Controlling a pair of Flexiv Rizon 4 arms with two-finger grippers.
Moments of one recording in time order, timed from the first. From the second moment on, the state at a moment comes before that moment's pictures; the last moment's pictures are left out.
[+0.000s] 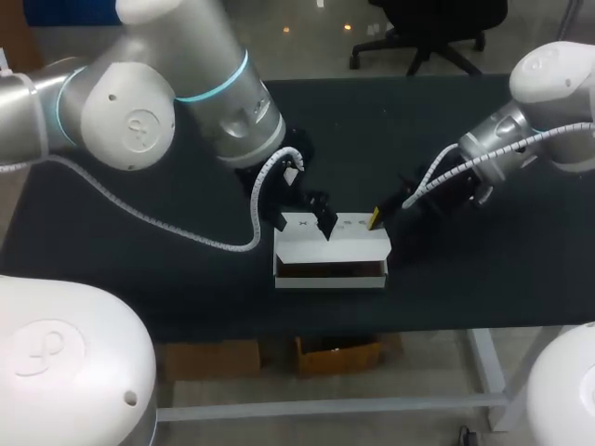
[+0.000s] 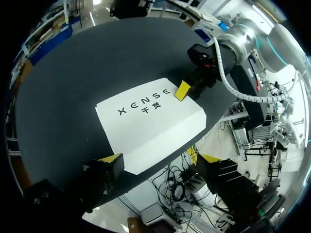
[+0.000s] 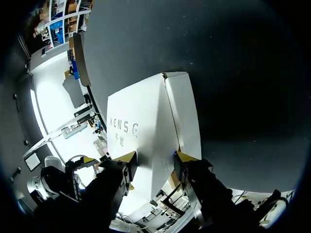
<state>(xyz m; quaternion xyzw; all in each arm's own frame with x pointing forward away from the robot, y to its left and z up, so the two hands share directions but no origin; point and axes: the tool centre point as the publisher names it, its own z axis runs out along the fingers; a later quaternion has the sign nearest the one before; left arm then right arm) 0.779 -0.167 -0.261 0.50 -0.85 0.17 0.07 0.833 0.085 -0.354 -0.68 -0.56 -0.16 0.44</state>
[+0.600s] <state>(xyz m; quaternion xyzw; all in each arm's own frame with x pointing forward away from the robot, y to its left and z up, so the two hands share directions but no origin) 0.799 -0.156 -0.267 0.28 -0.95 0.11 0.01 0.833 0.085 -0.354 -0.68 -0.56 -0.16 0.44</state>
